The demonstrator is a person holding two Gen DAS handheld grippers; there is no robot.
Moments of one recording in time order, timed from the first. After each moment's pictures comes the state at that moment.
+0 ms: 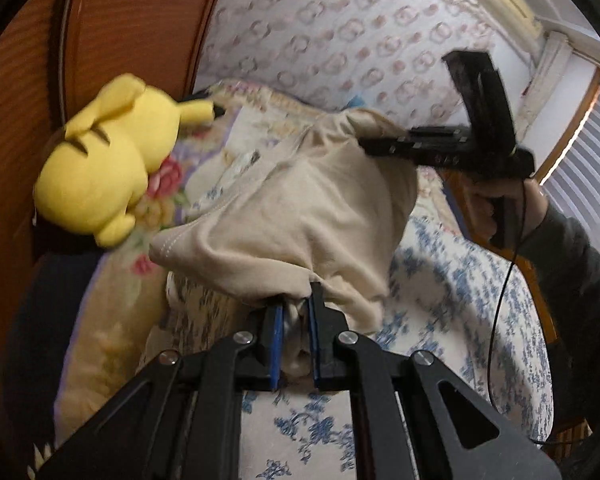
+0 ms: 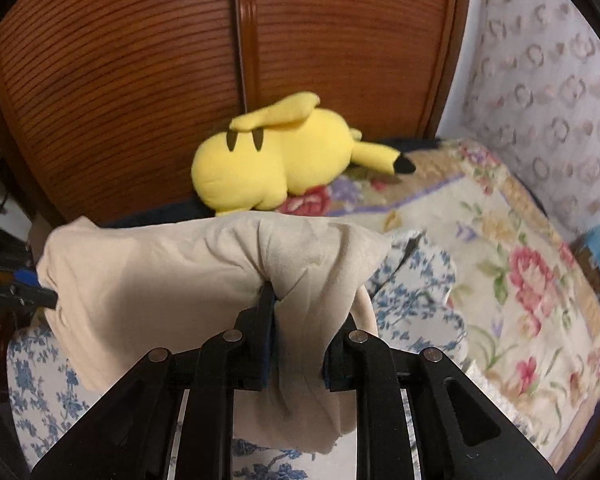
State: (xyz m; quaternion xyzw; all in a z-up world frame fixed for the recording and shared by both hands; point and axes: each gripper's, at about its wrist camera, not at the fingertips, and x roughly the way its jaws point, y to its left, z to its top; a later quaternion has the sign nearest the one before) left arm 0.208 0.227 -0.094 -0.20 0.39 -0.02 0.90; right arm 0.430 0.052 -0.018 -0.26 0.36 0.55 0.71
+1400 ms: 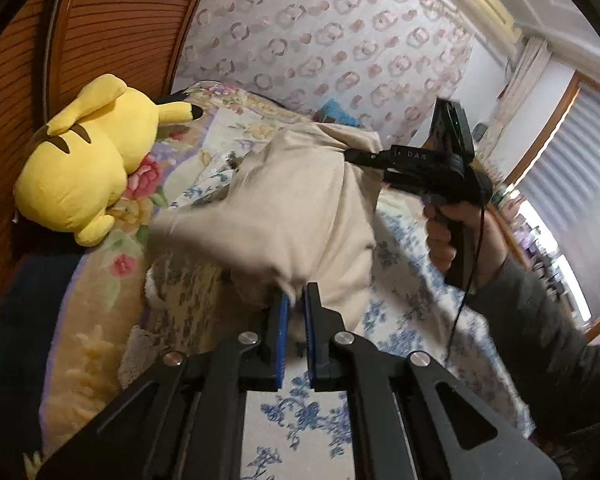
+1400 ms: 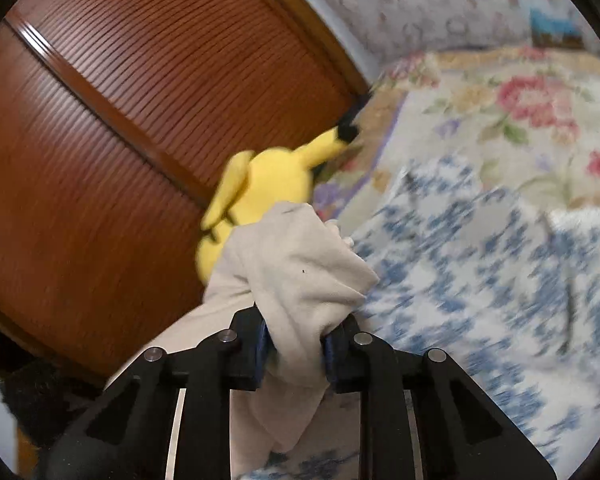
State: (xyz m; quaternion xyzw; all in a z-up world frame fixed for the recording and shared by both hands) left arm 0.192 0.224 -0.076 -0.21 0.37 -0.06 0.90; right arm 0.471 -0.012 -0.055 0.10 0.46 0.45 0.76
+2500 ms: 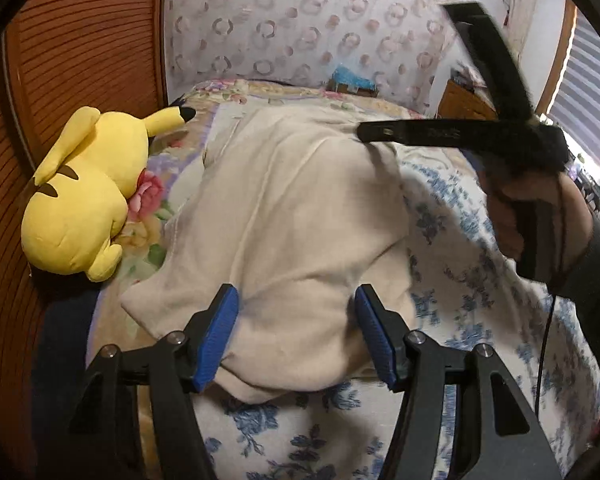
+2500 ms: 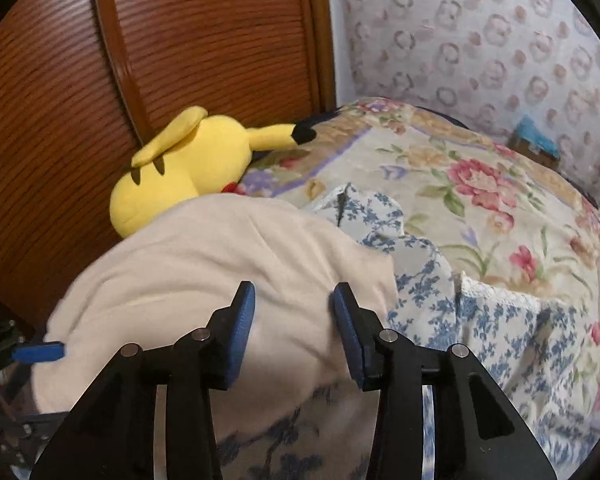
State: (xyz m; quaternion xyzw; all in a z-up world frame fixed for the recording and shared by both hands) left arm 0.252 0.168 -0.107 -0.08 0.41 -0.03 0.91; right arm 0.427 -0.010 -0.065 -0.11 0.39 0.39 0.83
